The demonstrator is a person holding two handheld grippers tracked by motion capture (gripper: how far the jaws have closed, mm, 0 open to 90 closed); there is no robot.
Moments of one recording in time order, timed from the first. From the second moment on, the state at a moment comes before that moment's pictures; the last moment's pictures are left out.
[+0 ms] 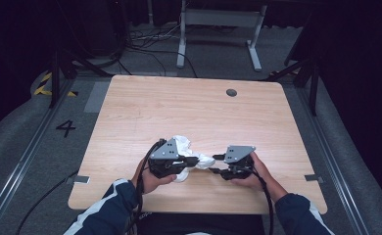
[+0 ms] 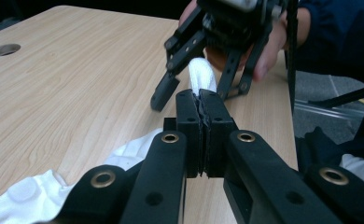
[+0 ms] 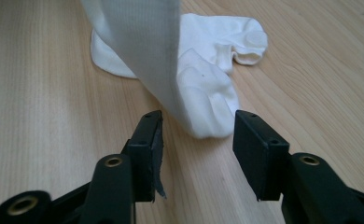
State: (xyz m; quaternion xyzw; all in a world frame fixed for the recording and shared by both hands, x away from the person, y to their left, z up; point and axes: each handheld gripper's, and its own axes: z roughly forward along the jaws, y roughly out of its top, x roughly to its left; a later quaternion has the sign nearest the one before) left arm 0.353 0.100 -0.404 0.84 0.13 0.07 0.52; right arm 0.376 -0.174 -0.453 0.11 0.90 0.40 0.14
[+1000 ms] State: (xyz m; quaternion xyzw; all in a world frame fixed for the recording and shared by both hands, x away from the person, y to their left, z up) left arm 0.345 0.108 -0.438 0.88 0.16 0.06 0.45; right arm 0.388 -0.192 -0.414 0.19 0.92 0.32 0.07
